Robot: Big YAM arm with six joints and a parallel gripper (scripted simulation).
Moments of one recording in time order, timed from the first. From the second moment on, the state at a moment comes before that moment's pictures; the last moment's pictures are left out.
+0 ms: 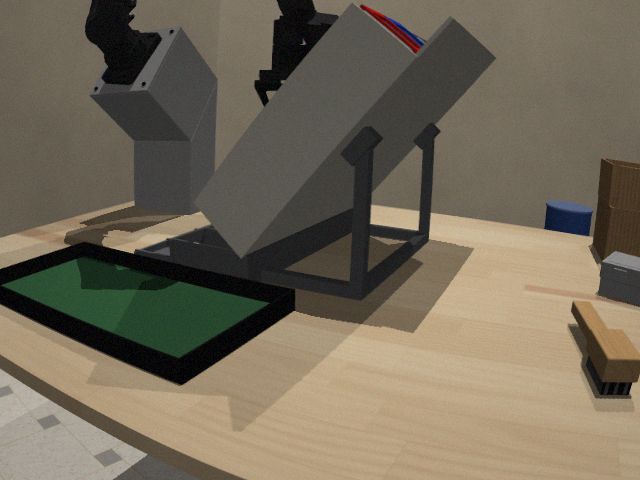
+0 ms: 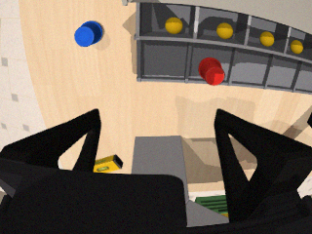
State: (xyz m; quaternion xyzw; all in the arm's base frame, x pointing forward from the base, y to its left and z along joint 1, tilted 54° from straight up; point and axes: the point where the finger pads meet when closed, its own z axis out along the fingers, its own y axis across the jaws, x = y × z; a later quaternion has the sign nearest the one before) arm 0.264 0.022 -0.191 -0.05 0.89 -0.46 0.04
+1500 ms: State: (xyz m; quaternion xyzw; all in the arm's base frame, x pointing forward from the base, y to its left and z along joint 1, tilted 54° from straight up) arm 0.282 0.034 -0.304 -0.05 0.88 -0.46 0.03
